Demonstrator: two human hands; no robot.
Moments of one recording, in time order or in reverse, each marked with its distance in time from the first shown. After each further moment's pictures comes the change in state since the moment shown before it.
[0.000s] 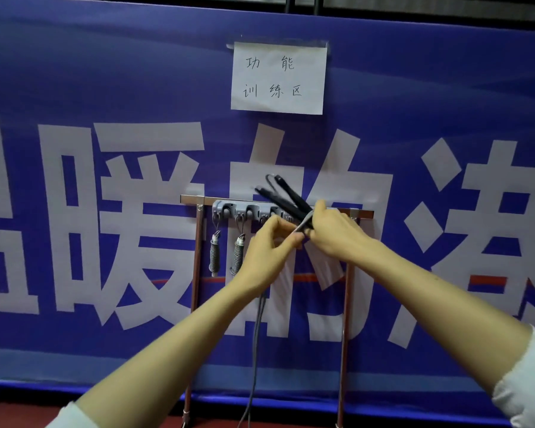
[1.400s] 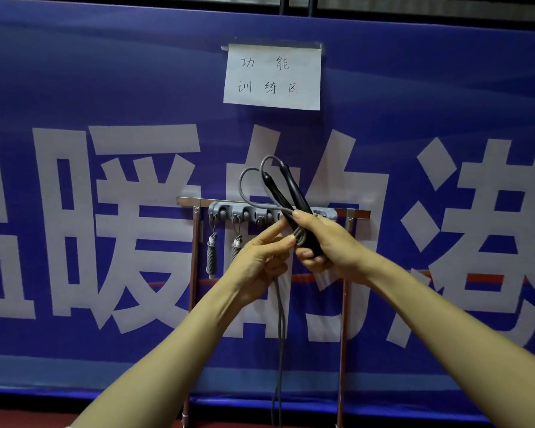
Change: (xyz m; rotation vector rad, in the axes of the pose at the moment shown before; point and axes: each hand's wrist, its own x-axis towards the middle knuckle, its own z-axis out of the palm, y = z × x) left_hand -0.002 -0.005 -0.006 -0.723 -0.234 -0.308; right_hand -0.043 -0.013 -0.013 1.297 -0.359 -0.051
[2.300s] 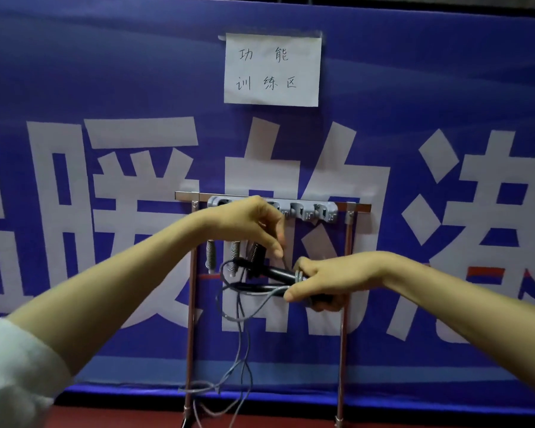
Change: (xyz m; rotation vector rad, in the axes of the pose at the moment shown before) left_hand 0.029 0.081 -0.017 1.209 -0.488 0.005; right_hand -0.009 0.006 -0.008 -0.622 -0.533 0.503
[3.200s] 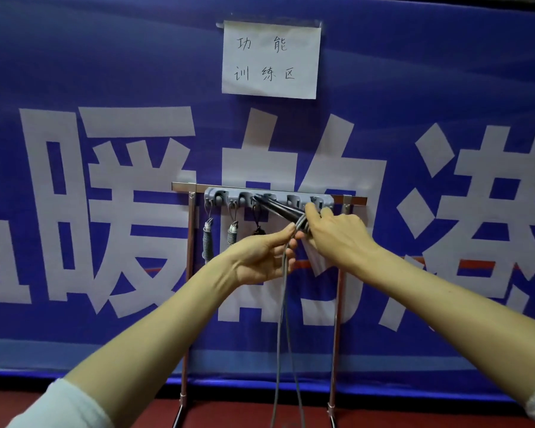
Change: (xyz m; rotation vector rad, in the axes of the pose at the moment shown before) left_hand 0.009 -0.006 0.084 -1.391 0.209 -0.433; right_hand 0.029 0.025 -0.011 -1.109 1.093 0.101
